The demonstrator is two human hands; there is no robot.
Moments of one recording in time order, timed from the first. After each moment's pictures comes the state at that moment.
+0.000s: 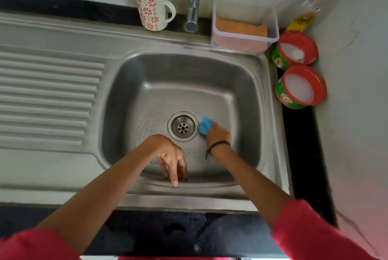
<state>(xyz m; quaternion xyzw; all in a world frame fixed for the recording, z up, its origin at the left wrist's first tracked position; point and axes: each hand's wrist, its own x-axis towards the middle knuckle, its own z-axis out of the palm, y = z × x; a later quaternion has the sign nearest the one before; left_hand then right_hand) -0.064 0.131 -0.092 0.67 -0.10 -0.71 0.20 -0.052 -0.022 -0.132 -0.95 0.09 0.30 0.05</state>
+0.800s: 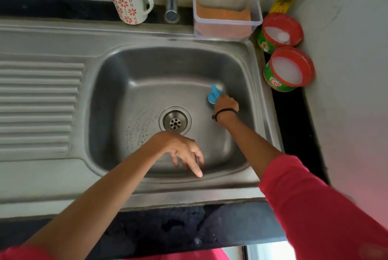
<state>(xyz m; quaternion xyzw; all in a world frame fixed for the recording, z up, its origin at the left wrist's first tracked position) -0.067 0.087 -0.075 0.69 -0.16 -0.68 0.19 0.000 -0.058 -0.124 -0.96 0.17 0.24 0.02</state>
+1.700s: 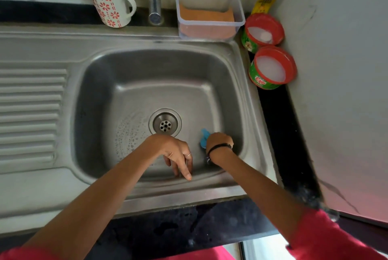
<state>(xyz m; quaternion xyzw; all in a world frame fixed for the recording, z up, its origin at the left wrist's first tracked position) -0.062 0.082 -0.087 0.68 -0.20 -0.69 0.15 -0.094 -0.052 -0.105 -0.92 0.07 0.37 -0.09</state>
